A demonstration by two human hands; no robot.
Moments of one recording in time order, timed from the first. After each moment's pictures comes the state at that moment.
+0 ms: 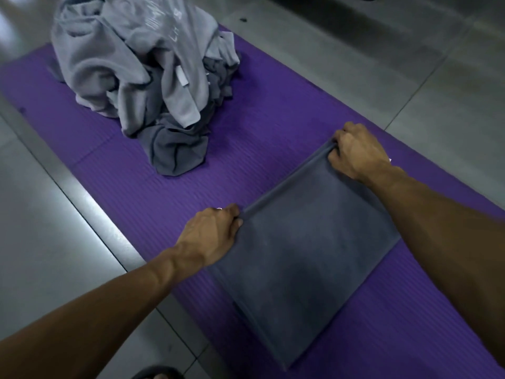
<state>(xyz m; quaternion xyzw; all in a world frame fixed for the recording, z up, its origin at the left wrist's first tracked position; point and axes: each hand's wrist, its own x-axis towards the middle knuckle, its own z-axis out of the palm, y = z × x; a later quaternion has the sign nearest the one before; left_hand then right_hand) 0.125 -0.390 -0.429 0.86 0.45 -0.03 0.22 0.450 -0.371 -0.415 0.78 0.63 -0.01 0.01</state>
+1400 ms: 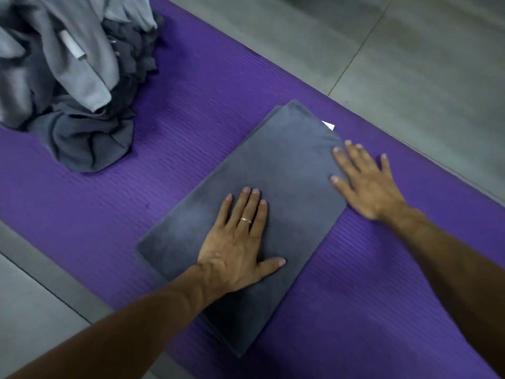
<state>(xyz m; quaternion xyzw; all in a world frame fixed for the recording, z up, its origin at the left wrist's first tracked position) 0.219 -0.467 -0.473 0.96 0.26 -0.04 0.06 0.524 -0.534 -0.457 0.82 0.56 -0.12 0.07</state>
